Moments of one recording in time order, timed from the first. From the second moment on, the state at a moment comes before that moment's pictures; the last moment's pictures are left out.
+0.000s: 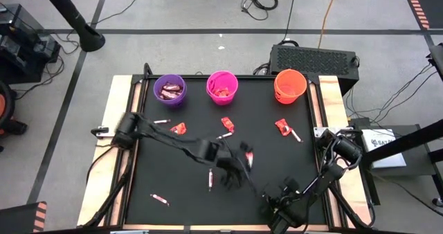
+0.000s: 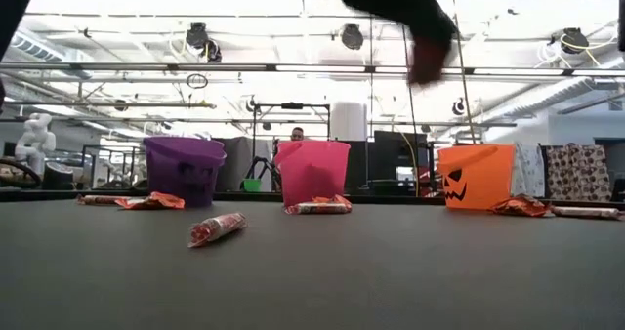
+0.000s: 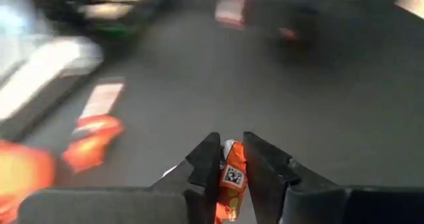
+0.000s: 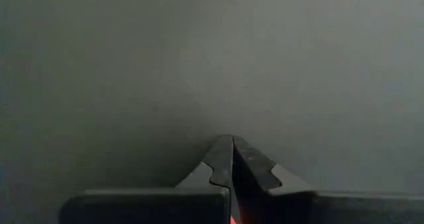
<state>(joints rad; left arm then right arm) -0.26 2.03 1.68 -0.38 -0.10 0.50 0.88 2.04 1.35 -1.02 0.38 1.69</state>
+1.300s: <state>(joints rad) 0.54 1.91 1.63 -0.49 0.20 0.03 0.87 2.04 1.35 -1.01 0.78 1.37</state>
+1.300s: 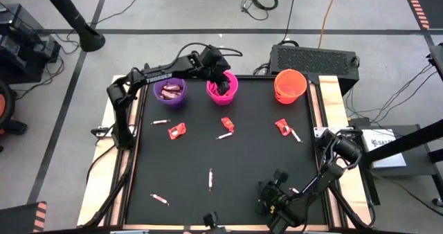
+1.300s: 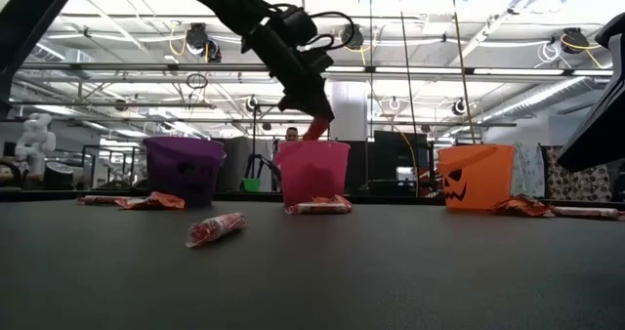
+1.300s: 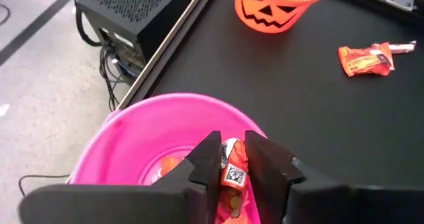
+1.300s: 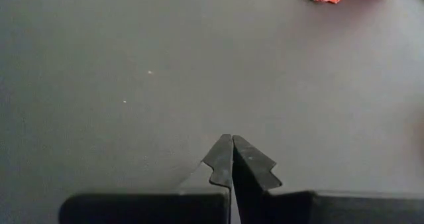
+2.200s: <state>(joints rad) 0.25 1.77 1.68 -0.95 0.21 0.21 0.88 2.04 1.35 -0.99 0.78 1.43</state>
